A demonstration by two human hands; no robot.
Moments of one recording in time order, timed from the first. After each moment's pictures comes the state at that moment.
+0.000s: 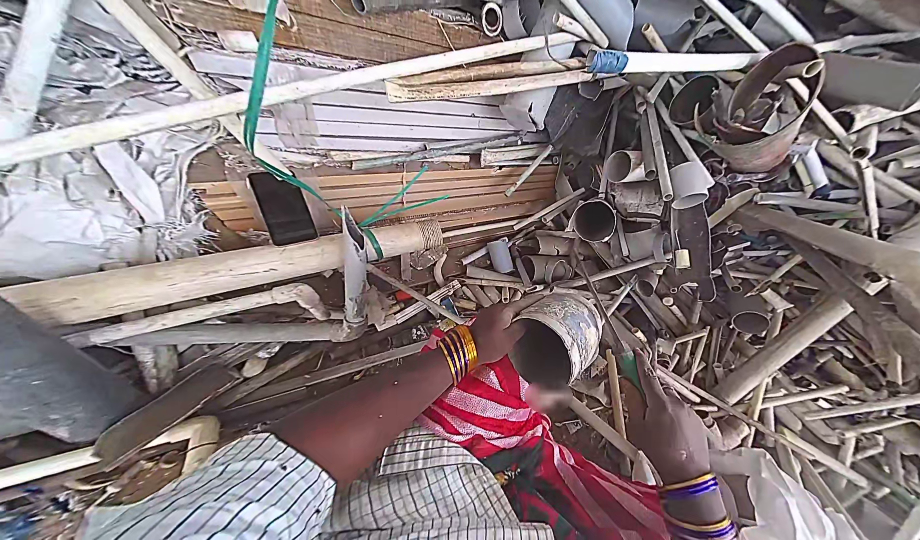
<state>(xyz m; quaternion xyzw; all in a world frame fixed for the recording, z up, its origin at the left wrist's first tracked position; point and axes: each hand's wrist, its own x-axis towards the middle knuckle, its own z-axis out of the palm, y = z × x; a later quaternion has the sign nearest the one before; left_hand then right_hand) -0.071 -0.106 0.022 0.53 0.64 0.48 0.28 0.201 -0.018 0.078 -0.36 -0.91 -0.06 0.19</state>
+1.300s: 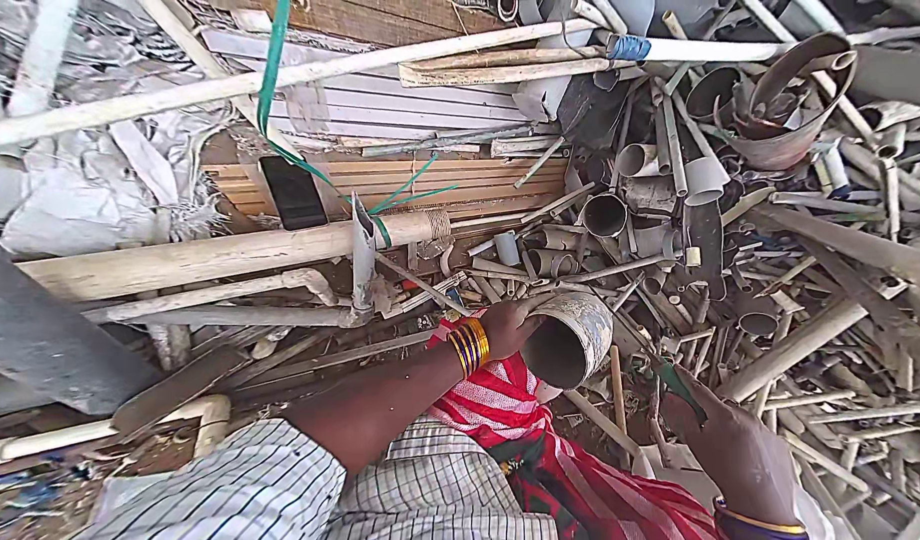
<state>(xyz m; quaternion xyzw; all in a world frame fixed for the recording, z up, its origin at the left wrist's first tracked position) -0.065 -0.111 0.034 0.56 0.66 0.41 0.27 0.235 -0.009 0.112 -0.39 -0.90 -0.08 0.15</state>
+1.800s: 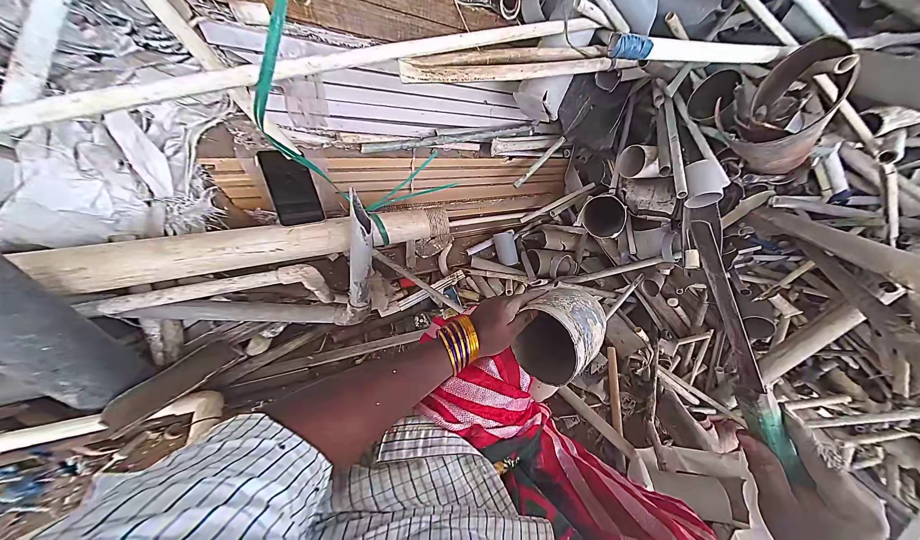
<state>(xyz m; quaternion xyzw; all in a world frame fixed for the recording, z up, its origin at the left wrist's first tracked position) -0.073 -0.111 0.024 0.55 0.67 0.44 0.25 0.274 -0.003 0.124 -0.23 -0.89 0.00 0.40</state>
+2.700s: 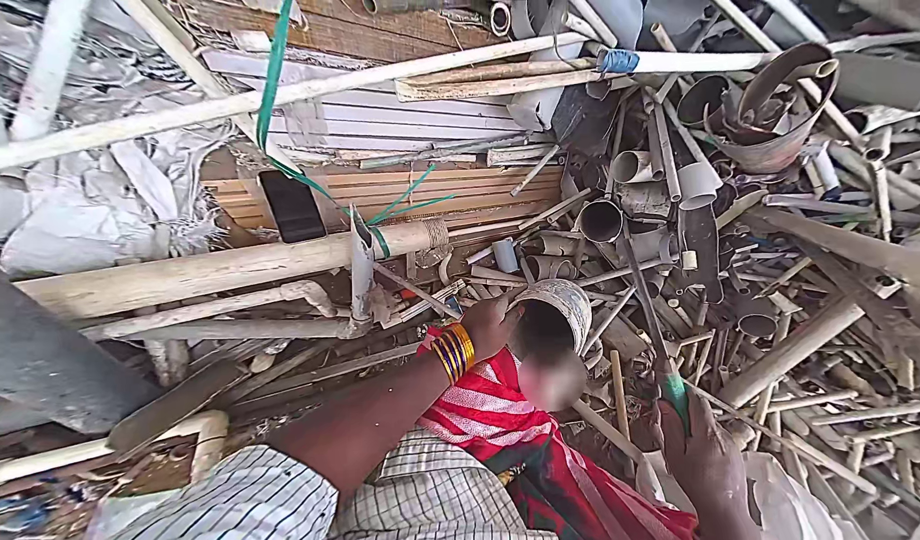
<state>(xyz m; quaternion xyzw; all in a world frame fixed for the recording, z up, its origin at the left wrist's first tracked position) -0.083 -0.117 0.032 0.49 0.72 0.42 0.25 0.226 -0.021 0.078 -0.38 -0.89 -0.05 0.25</state>
